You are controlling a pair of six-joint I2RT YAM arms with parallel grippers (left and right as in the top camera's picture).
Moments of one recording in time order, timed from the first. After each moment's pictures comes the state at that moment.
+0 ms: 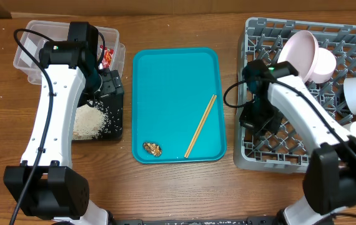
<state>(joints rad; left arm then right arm) -0.03 1.75 1.70 -1.37 -0.06 -0.37 0.26 1.78 1.37 -1.38 0.00 0.72</state>
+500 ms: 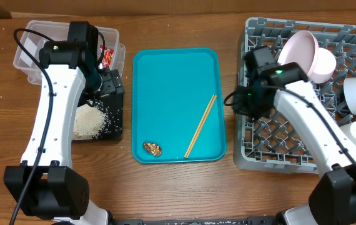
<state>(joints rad) -0.03 1.75 1.70 -1.36 -0.06 -0.37 0.30 1.67 1.39 -1.10 -0.15 0.50</state>
